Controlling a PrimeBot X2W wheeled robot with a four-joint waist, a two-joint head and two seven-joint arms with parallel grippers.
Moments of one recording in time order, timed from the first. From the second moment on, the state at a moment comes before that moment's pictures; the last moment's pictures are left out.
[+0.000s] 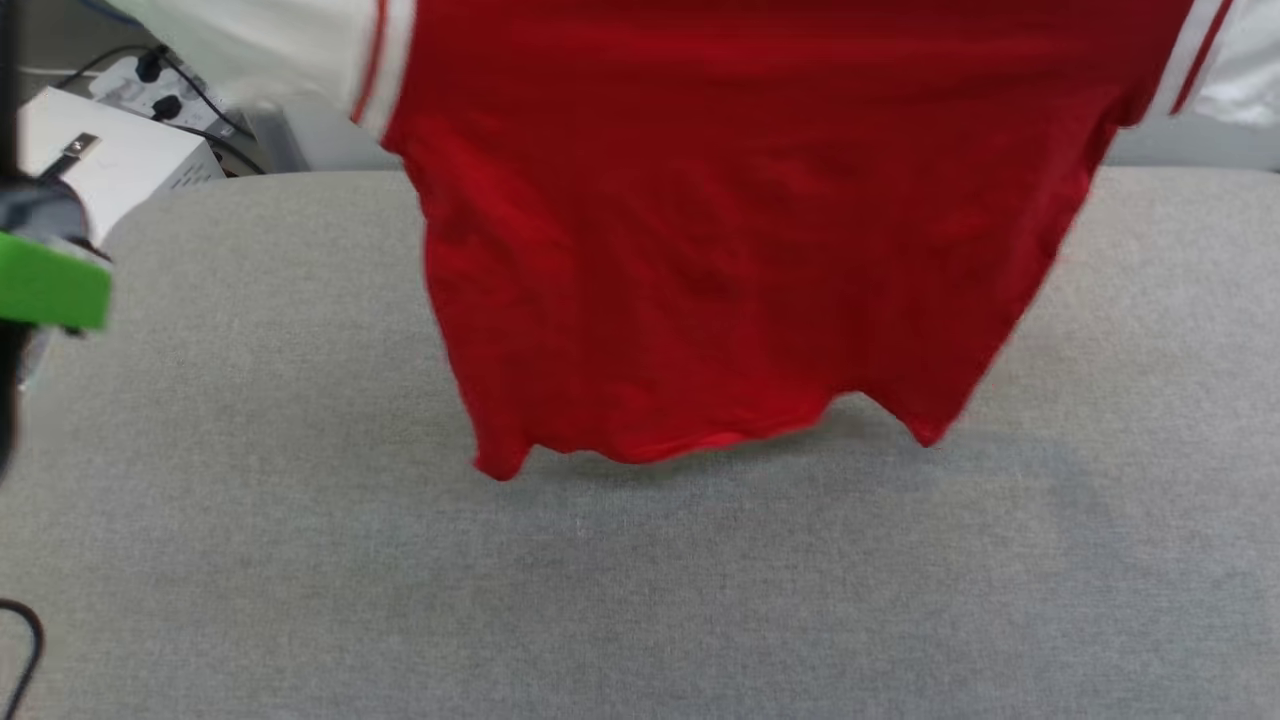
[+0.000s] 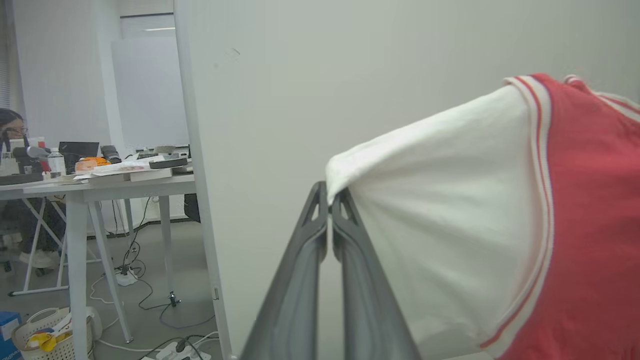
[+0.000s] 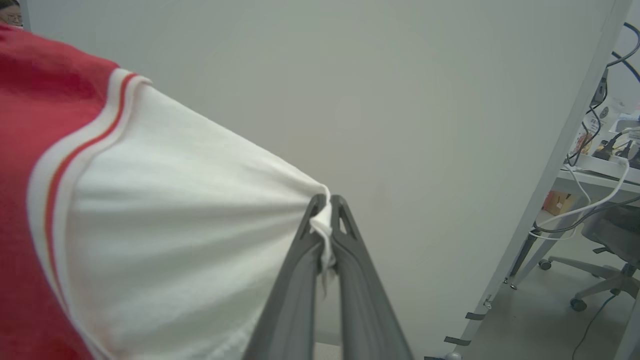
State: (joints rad) left arm -0.54 0.82 -0.20 -0.37 -0.79 0.25 0.06; right arm -0.69 -0.56 -0.08 -0.04 0.47 0.13 0.36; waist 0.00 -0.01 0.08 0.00
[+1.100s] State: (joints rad) left arm -1.66 0.63 -0.32 0.45 -0.71 -0.04 -0.01; right arm -1.69 -0.42 -0.10 0.59 0.27 0.13 0.10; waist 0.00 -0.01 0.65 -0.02
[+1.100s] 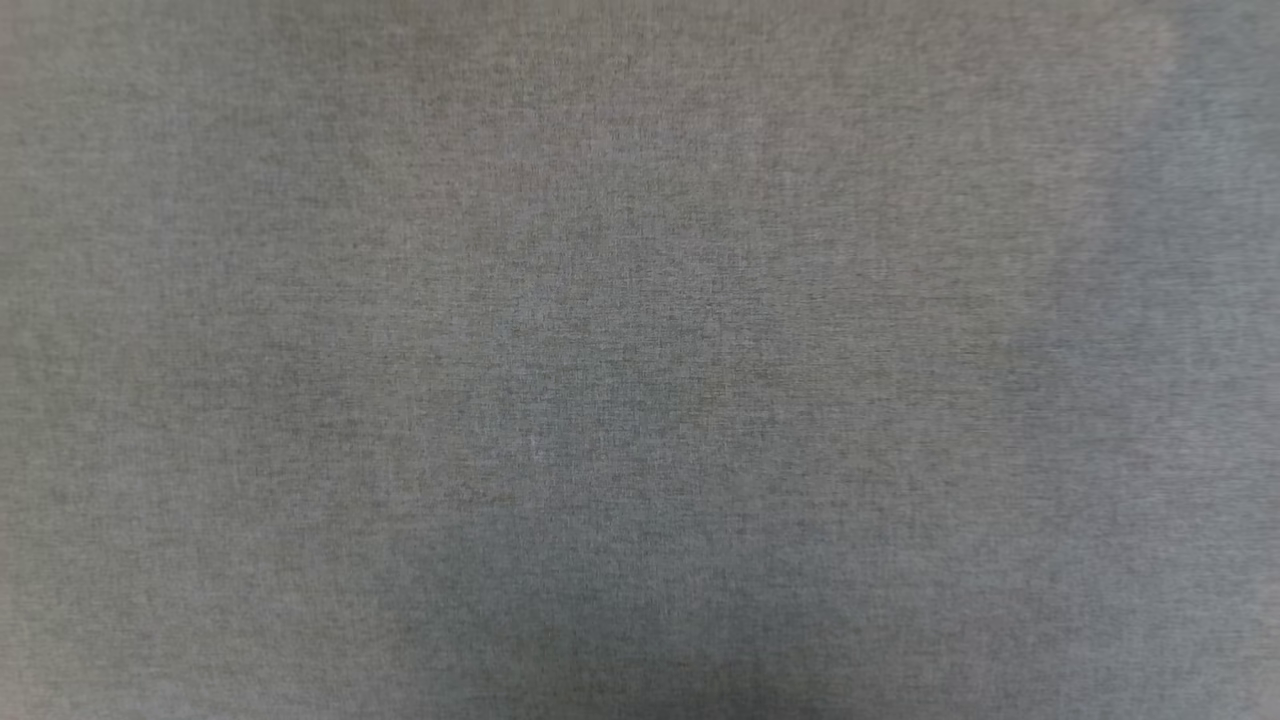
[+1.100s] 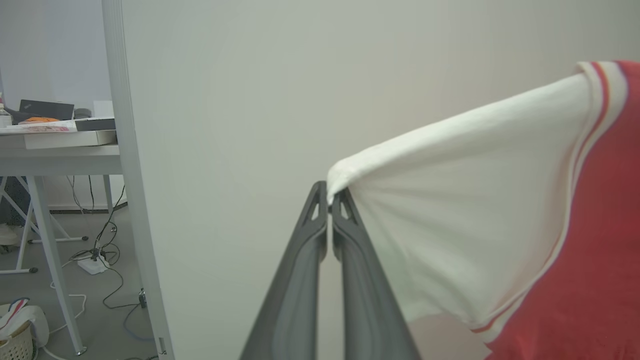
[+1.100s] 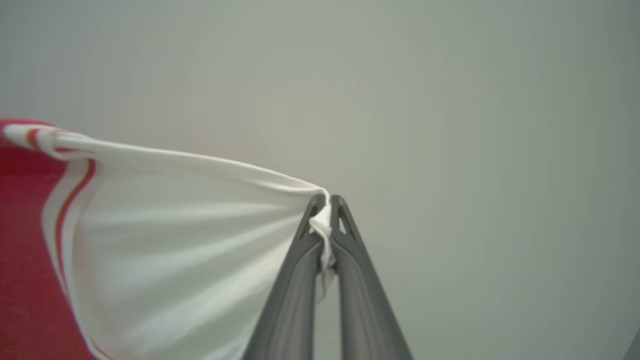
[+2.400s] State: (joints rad) left arm -0.64 0.49 -0.50 0.64 -0.74 -0.13 -0.24; right arm -0.58 -0.61 0.27 0.41 0.80 0.13 0.13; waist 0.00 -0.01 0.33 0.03
